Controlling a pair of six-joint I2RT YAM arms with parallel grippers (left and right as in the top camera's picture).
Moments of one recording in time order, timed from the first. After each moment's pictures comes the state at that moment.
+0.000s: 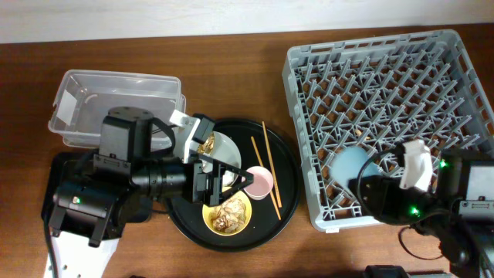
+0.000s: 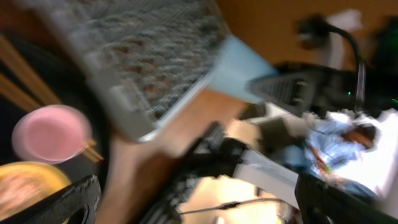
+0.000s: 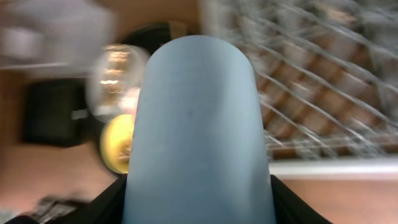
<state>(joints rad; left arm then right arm) -0.30 1.12 1.33 -1.06 0.85 -0.27 -0.07 0.86 1.25 -1.40 -0.36 0.20</state>
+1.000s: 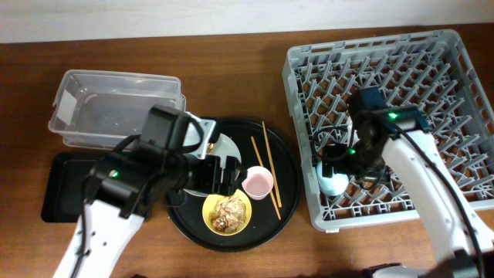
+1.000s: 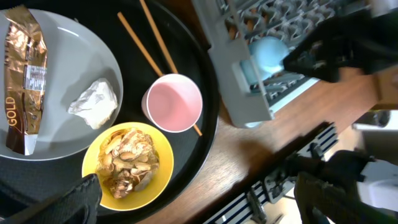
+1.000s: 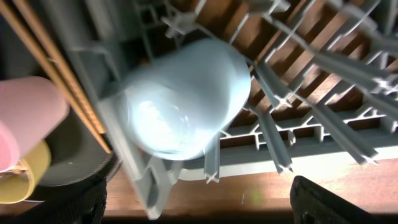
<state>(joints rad) -0.44 1.24 1.33 -1.13 0.40 -0.27 0.15 1.47 1.26 -1.32 -0.09 0.29</state>
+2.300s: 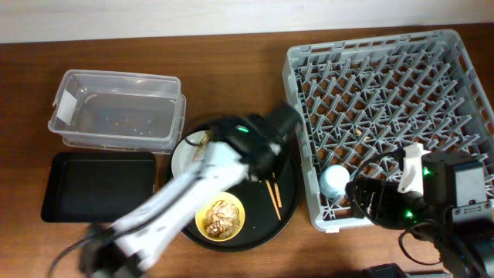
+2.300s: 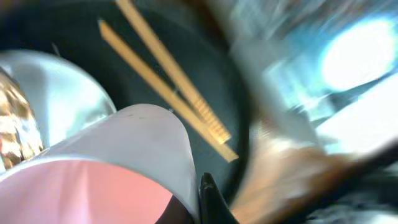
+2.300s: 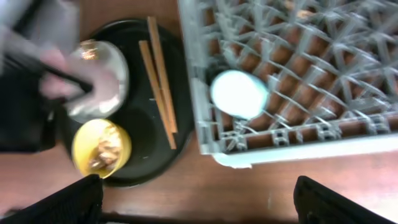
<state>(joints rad) -0.75 1.69 1.63 -1.16 0.07 -0.29 0.15 0.87 1.32 -1.42 -0.19 0.33</state>
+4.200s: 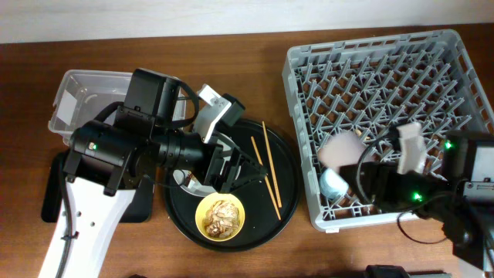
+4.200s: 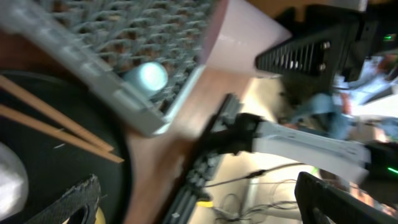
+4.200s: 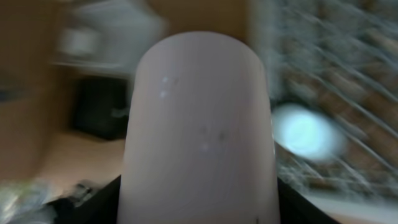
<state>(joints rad) -0.39 1.38 1.68 -1.32 0.83 0.06 -0.10 0.94 1.33 -1.36 -0.53 0.14</state>
